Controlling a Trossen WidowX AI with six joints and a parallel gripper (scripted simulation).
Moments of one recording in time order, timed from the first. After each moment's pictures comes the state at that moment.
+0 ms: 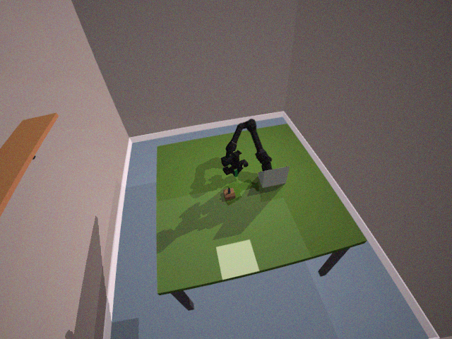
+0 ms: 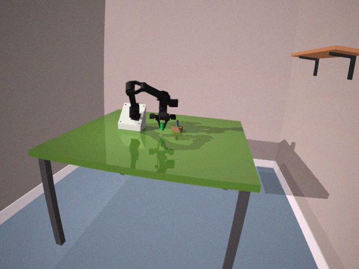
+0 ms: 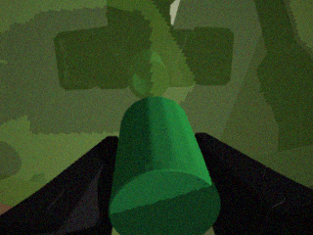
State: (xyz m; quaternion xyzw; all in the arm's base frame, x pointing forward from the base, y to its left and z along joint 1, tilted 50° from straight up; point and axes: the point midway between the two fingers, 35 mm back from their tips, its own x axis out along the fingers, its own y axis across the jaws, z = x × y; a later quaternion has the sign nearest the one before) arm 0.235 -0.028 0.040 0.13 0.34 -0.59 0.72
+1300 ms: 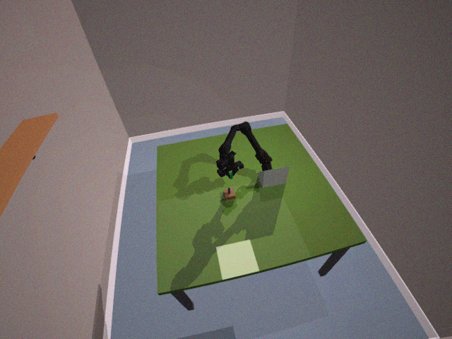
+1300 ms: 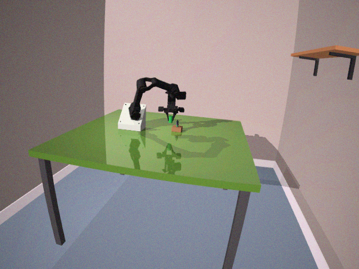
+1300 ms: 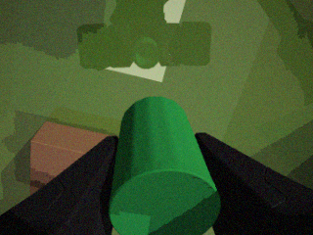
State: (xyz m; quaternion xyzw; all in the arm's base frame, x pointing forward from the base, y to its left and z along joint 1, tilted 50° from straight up) arm 0.275 0.047 0.031 0.14 0.34 -0.58 0.72
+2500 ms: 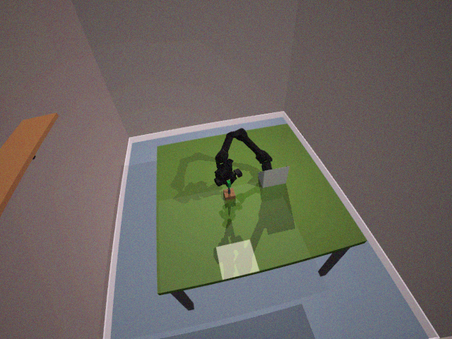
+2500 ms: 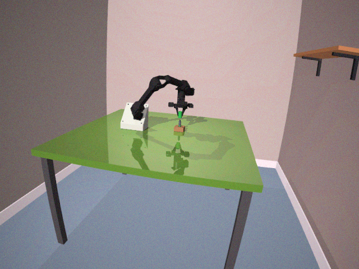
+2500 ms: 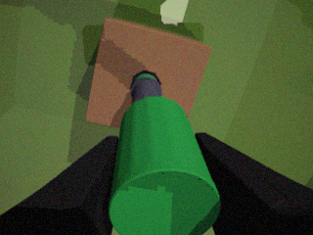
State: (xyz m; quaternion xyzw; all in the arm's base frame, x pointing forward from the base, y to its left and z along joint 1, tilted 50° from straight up) arm 0.301 0.124 -0.024 0.13 0.34 -0.58 0.73
